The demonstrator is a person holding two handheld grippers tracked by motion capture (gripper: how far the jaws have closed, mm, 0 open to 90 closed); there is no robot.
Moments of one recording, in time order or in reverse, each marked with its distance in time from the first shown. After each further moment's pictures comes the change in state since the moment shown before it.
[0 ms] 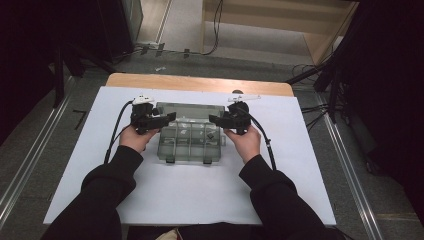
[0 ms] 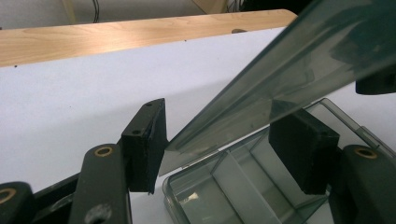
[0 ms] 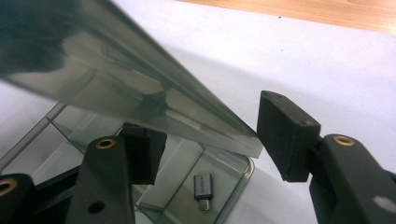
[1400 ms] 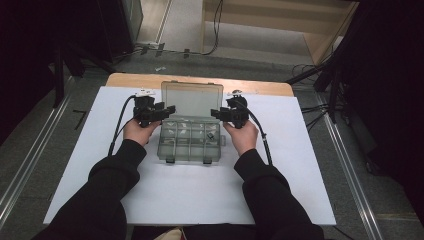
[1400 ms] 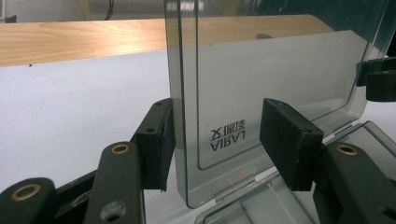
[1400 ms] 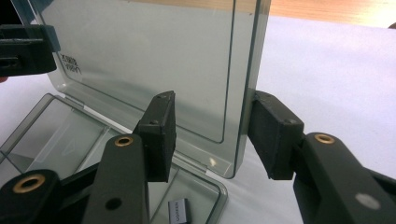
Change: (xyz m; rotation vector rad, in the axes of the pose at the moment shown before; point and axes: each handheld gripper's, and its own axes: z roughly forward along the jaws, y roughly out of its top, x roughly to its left) left arm 0.017 0.010 0.023 0.009 0.041 -0.053; right arm -0.012 0.013 0.019 0.031 -0.071 0.081
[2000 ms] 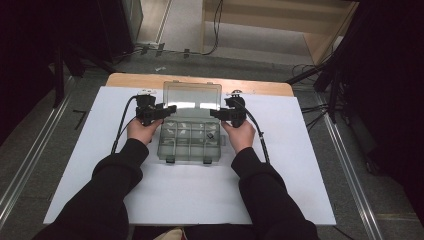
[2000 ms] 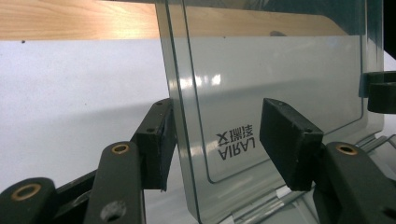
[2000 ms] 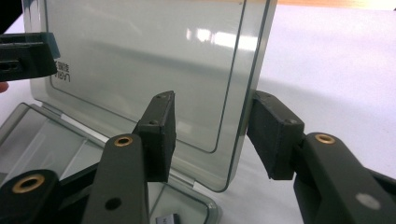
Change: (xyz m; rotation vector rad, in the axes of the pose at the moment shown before) left arm 0.010 -0.002 0.019 0.023 0.009 -0.081; right arm -0.007 0.000 0.018 0.023 -0.014 0.050
